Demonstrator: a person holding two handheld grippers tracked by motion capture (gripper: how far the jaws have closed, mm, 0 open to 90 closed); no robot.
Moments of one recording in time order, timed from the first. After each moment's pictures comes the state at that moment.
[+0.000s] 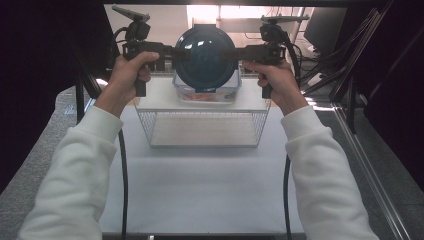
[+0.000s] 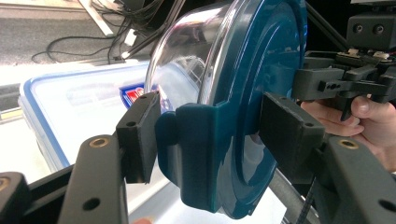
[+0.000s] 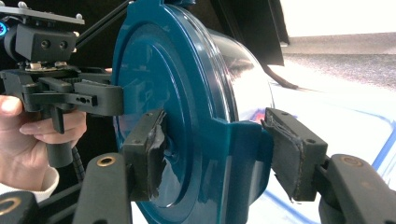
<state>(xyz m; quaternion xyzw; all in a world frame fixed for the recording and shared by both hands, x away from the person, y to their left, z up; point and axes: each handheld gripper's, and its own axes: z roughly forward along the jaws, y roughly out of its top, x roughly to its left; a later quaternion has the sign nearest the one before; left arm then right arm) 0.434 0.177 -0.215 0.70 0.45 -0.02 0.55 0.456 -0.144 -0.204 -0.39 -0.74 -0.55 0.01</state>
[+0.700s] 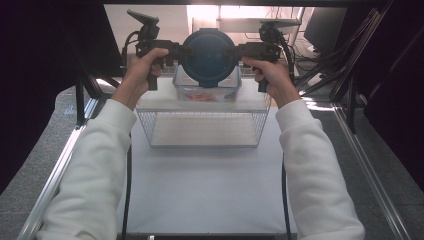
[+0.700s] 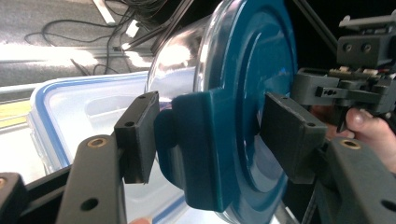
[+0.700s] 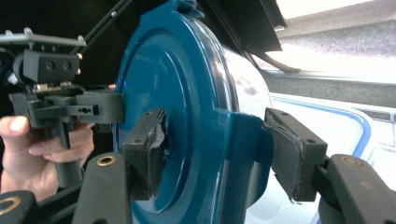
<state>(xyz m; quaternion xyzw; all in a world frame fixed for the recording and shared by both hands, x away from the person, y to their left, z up) 0.486 0.173 -0.246 0.67 0.50 -0.06 0.55 0.510 -0.149 -0.234 -0.45 -0.71 -0.54 0.06</state>
